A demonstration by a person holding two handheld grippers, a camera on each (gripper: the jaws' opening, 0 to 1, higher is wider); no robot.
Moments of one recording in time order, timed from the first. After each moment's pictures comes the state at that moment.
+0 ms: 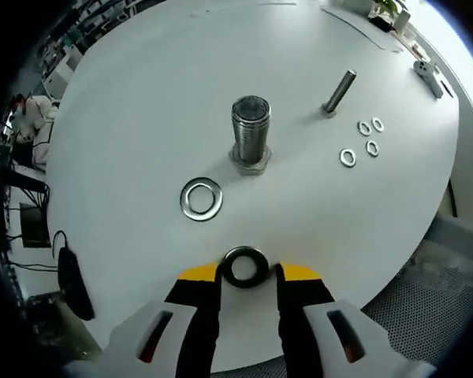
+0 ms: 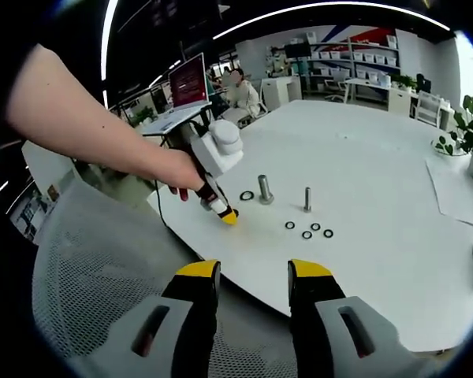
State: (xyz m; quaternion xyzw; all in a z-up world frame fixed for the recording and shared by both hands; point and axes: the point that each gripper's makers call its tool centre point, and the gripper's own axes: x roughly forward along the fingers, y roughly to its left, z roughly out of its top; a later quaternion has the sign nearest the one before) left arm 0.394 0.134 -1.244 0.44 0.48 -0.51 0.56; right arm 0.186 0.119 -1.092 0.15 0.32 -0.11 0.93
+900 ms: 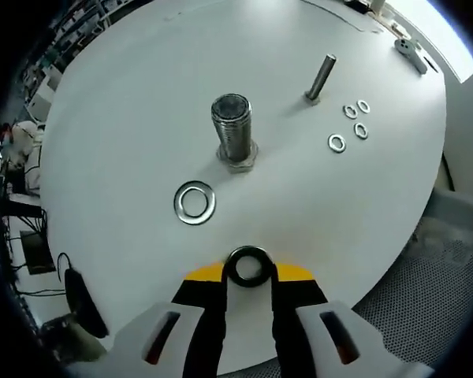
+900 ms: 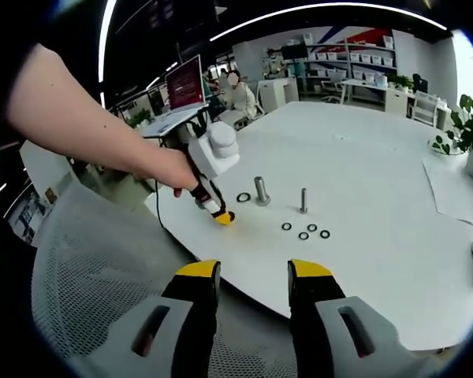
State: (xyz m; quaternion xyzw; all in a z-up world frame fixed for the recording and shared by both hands) left arm 0.390 0.139 -1.238 0.47 0.46 -0.54 0.53; right arm 0.185 0.117 -1.091 0.15 0.31 -0.12 0.93
